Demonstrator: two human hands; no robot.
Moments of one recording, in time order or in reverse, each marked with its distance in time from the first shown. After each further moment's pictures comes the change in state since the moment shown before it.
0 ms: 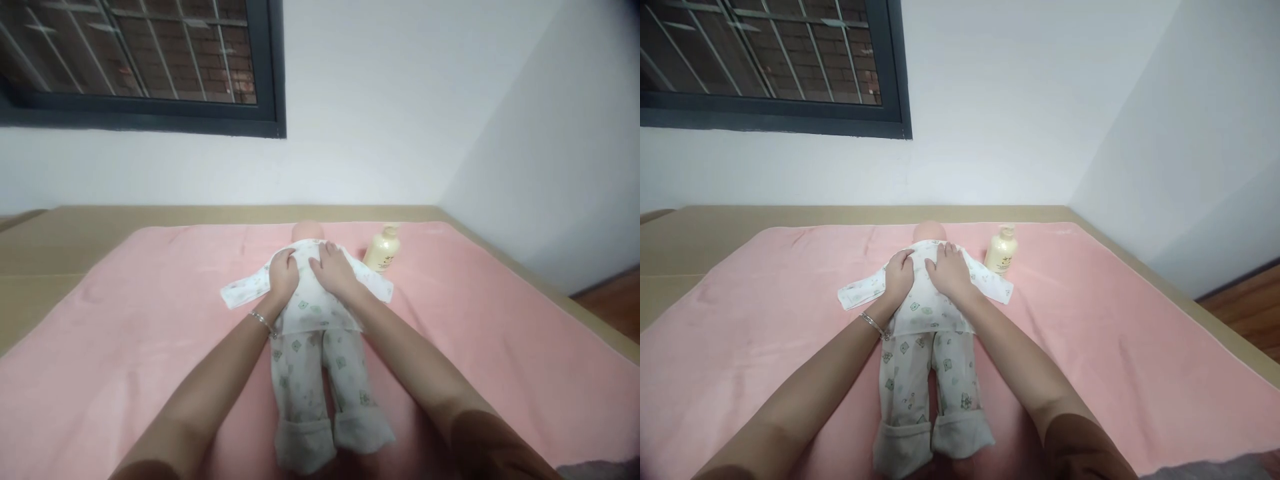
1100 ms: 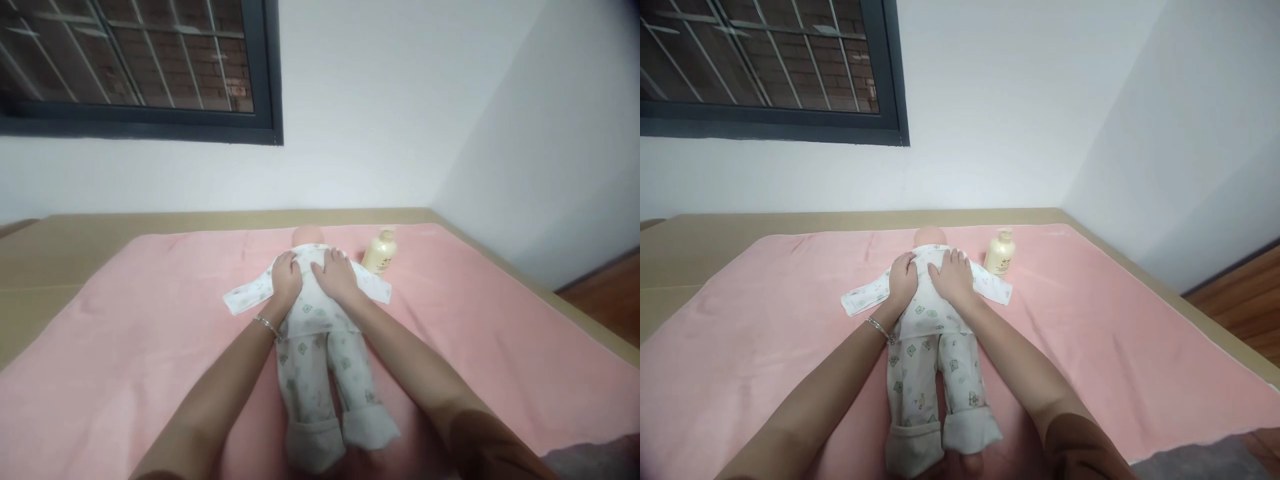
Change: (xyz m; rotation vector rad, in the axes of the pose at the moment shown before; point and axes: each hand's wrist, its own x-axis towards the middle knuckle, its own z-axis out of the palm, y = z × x) left_hand 0.001 -0.002 0.002 0.112 -0.041 0.049; right_hand -0.004 -0.008 0.006 -0.057 0.007 0.198
